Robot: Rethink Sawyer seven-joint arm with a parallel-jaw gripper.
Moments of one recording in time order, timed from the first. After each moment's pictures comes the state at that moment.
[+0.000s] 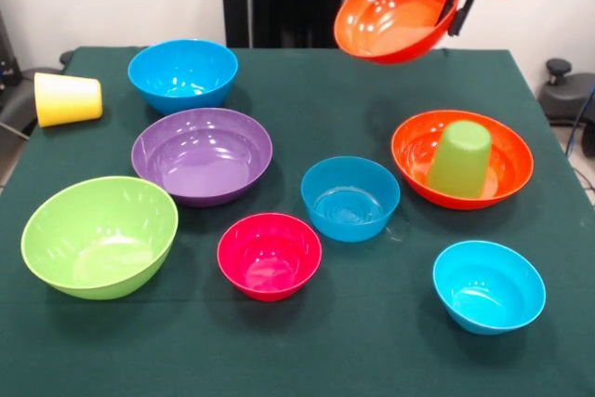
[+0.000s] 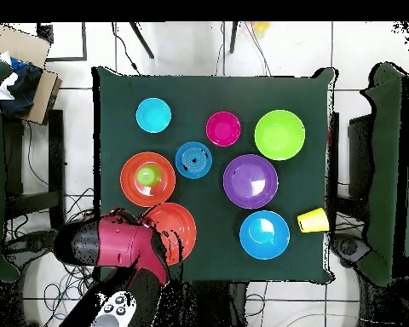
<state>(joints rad) 0.45 -0.64 -0.42 1.86 0.29 0.45 2.09</state>
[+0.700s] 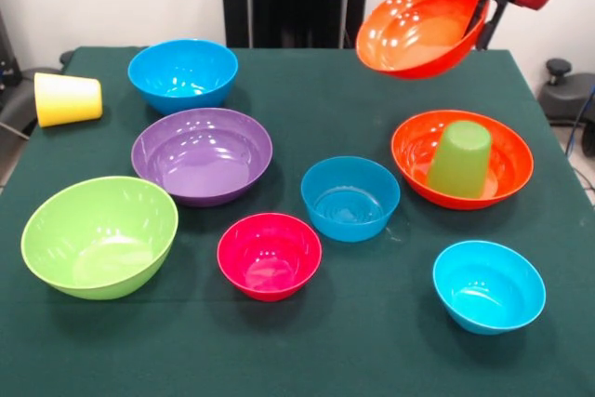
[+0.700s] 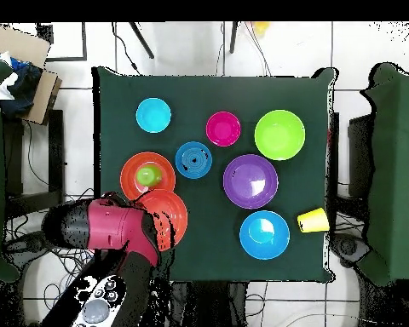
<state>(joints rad) 0.46 -0.61 -0.42 1.74 0.31 0.51 2.15</state>
